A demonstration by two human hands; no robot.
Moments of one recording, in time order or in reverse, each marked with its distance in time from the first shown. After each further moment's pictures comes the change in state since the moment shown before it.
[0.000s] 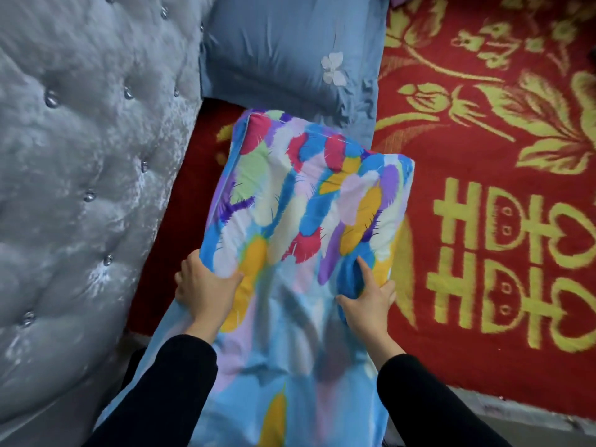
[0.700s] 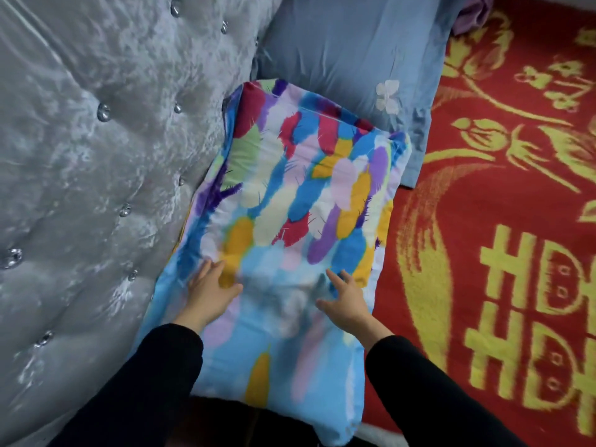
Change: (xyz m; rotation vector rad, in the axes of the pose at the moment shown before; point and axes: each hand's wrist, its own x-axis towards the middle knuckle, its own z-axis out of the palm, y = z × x) left_hand 0.100 -0.050 0.013 0.096 -0.478 0.066; right_hand 0.068 -0.077 0.073 -0.296 -0.511 -0.169
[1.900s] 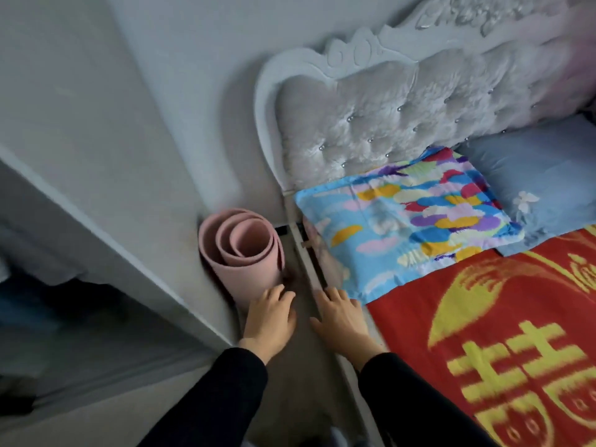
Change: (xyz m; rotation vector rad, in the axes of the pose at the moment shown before) left_hand -0.591 0.030 0.266 0.057 0.691 -0.241; right_hand -0.419 0.189 0.033 -1.024 -0.125 -1.157
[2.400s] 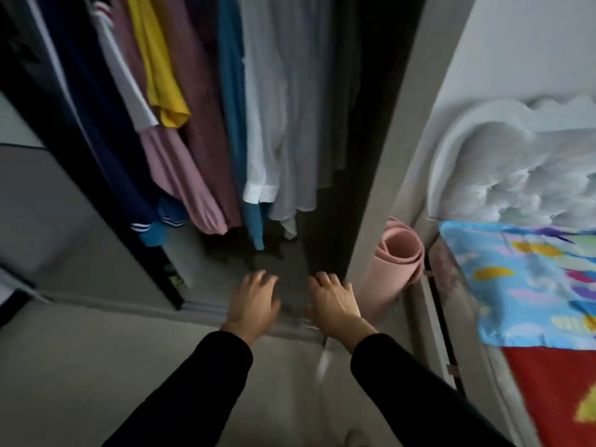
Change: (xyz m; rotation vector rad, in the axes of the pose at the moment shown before) left_hand -0.295 -0.266 -0.096 -0.017 0.260 -0.502; right_hand -0.093 -0.366 0.058 -0.204 0.040 -0.508
